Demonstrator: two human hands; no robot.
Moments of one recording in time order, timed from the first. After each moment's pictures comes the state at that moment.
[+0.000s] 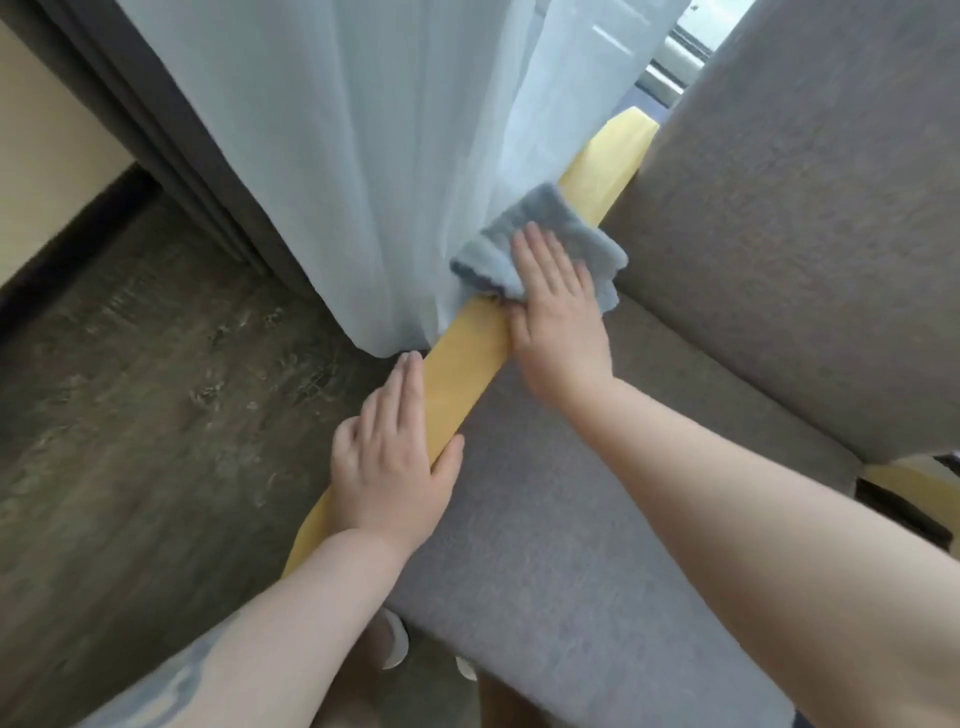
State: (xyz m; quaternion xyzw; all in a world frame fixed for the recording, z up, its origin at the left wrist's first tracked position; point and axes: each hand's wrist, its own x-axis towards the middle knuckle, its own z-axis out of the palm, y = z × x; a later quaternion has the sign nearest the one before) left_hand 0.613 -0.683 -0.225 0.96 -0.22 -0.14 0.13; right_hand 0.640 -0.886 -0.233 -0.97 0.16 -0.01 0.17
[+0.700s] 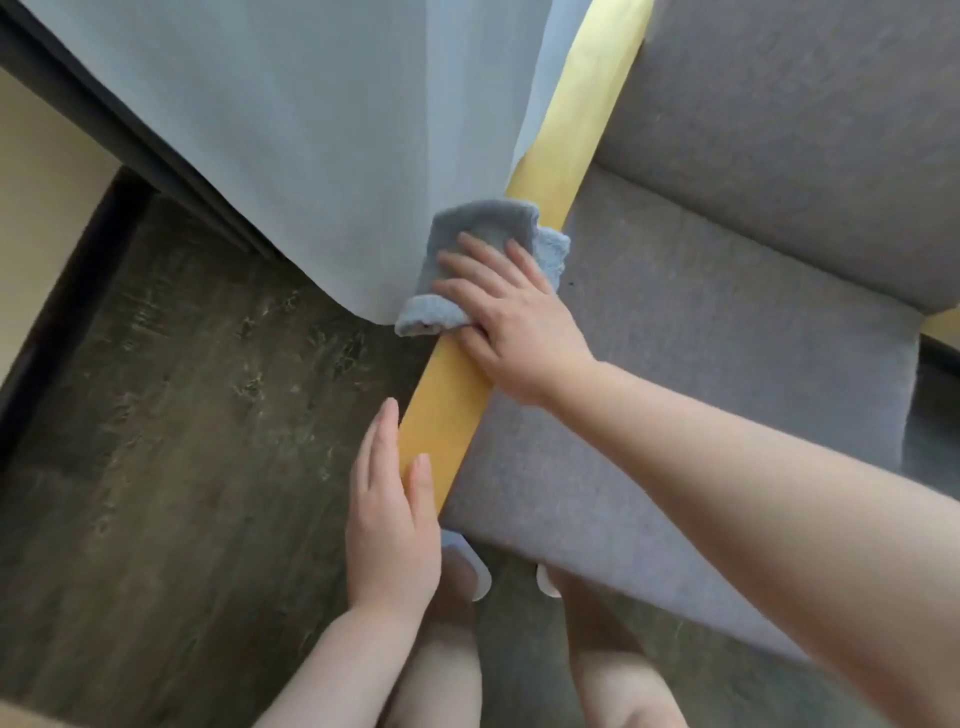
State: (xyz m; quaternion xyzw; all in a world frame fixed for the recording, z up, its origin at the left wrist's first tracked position) left_hand 0.569 -0.587 -0.215 0.91 -0.13 -0.22 0.34; right_hand 0.609 -0.792 -0.228 -0.98 0.04 0.04 0.18
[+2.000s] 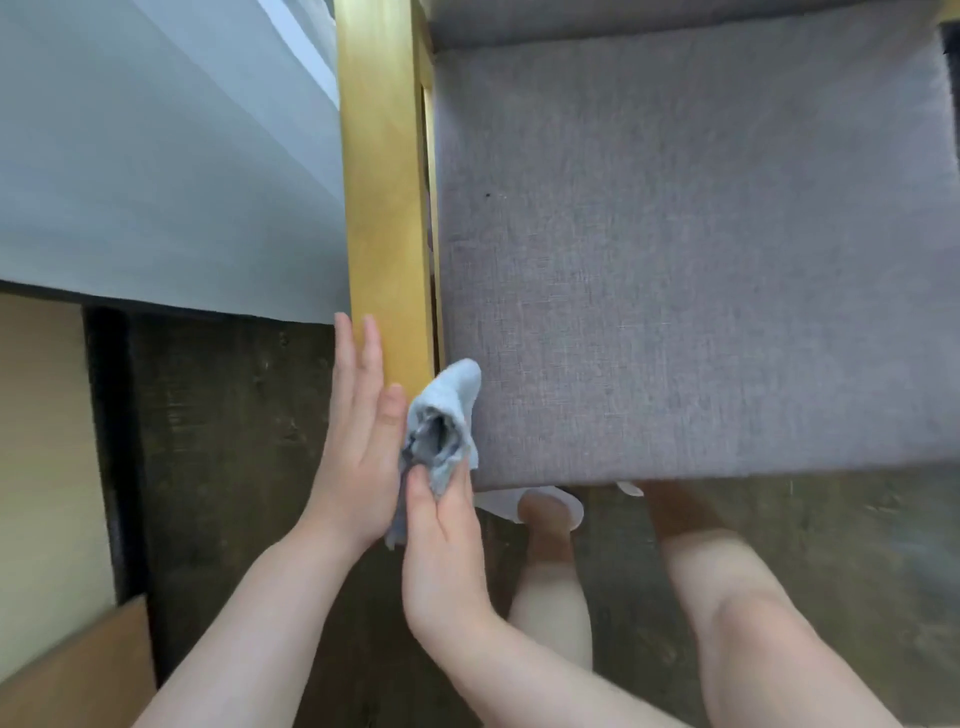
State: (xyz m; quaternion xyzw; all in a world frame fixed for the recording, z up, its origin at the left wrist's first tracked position) left_hand 0.634 -0.615 -0.207 0.79 -0.37 -0.38 0.29; right_hand 0.541 -0.602 -0.196 -0.37 0.56 -0.12 0.73
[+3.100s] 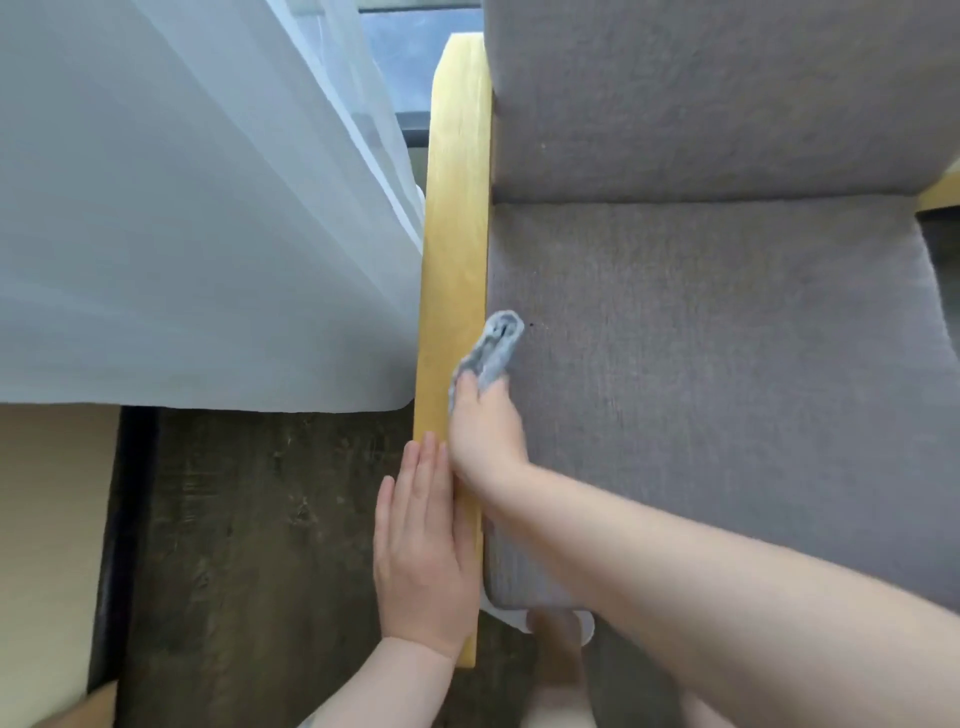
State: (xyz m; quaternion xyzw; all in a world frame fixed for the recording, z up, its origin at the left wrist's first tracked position) left_hand 0.619 -0.620 -0.241 0.87 -0.44 -0.10 0.19; right_hand 0.623 -0.760 -0.216 -0.49 0.61 -0.03 0.63
